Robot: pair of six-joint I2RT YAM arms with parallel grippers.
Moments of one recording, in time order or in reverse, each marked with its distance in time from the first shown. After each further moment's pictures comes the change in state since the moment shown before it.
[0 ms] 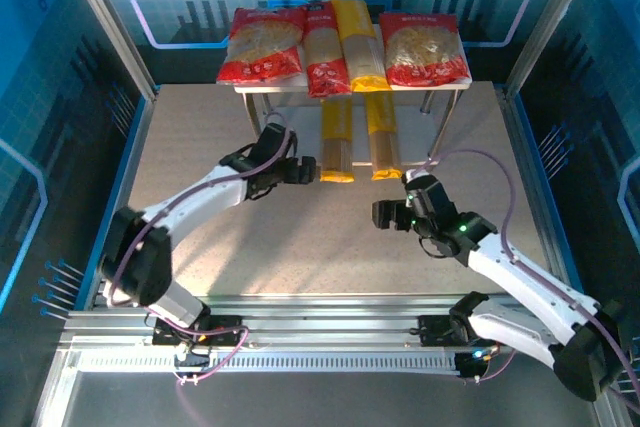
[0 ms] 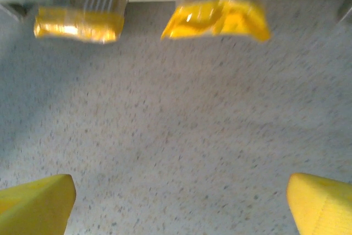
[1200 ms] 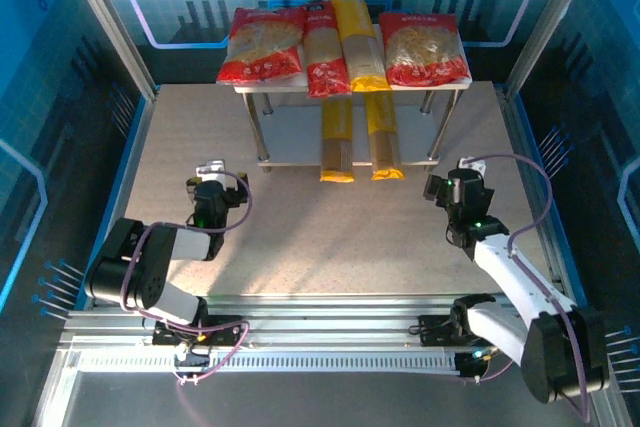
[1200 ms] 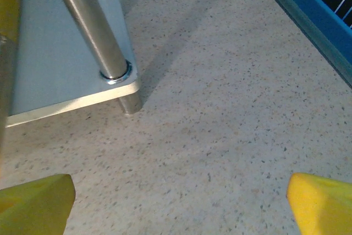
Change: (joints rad) left arm 0.379 0.010 -0.805 1.320 -0.151 0.319; right arm -0.408 0.082 -0.192 0.424 0.236 -0.163
